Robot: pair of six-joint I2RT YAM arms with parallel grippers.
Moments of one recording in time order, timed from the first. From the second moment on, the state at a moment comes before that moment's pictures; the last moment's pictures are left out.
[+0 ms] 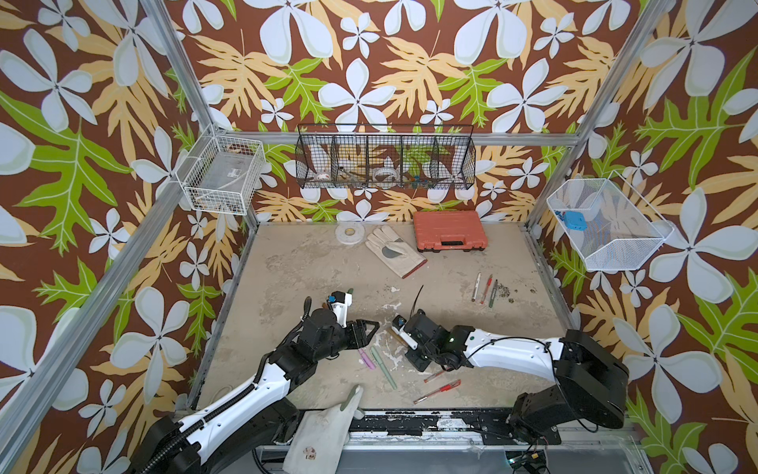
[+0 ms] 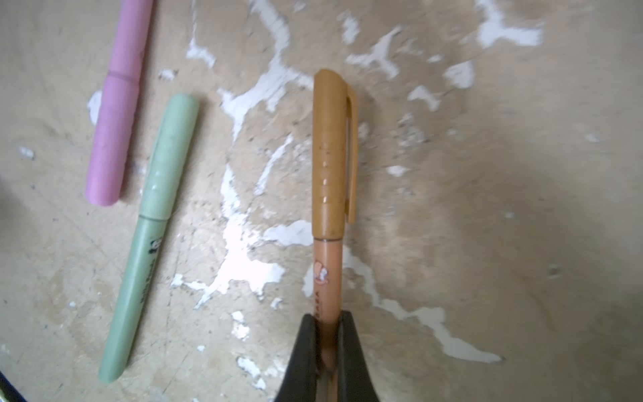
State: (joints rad) left arm -0.63 0.88 0.41 0.02 0.24 -0.83; right arm 0.93 1.48 0.78 -0.36 0.08 0.11
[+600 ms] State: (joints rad) left arm -0.62 0.91 0.50 0.33 0.19 -0.84; right arm 0.64 1.18 0.76 -0.08 -0.22 0.10
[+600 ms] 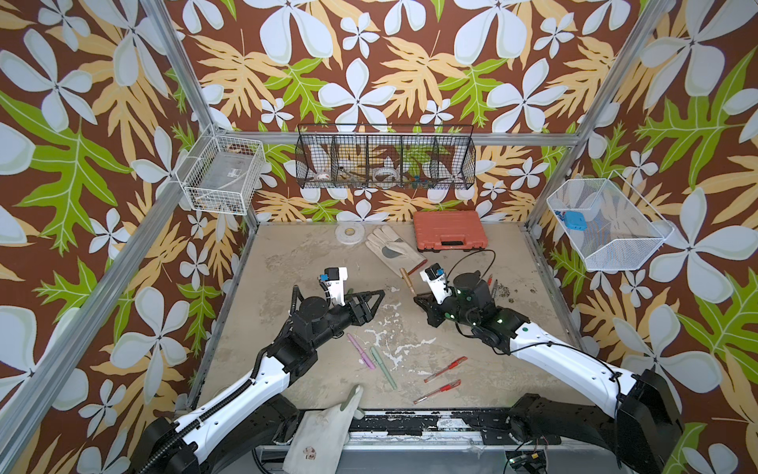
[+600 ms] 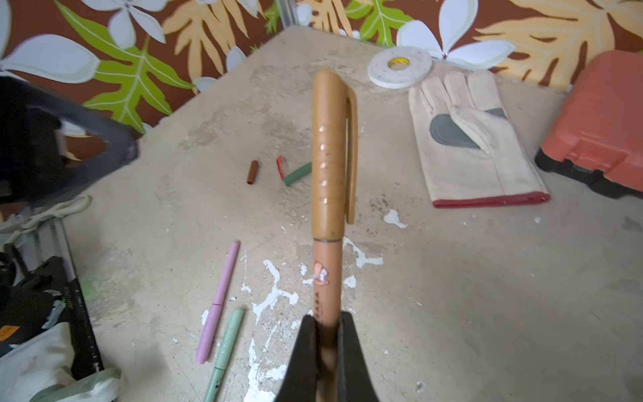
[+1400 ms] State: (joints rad) left arm -0.62 1.00 0.31 0.79 0.40 -0.73; right arm 0.70 1.14 0.57 0.23 -0.55 0.04
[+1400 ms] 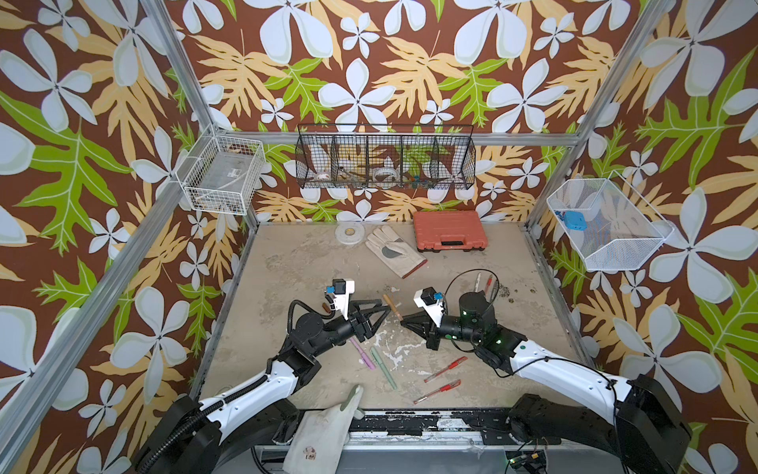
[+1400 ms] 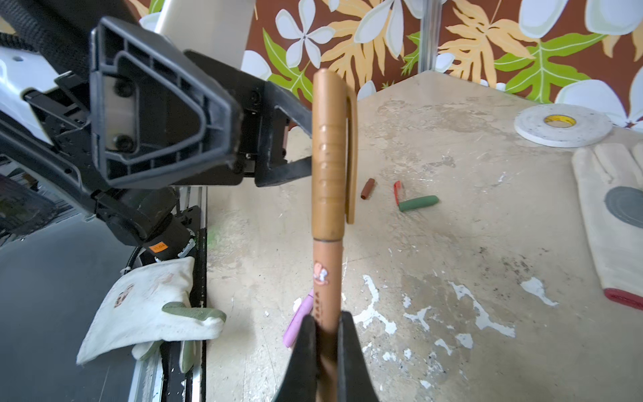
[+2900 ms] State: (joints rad) left arm -0.61 1.11 0.28 1.02 0.61 -0.72; right arm 0.74 1.22 0.60 0.25 -0.74 0.01
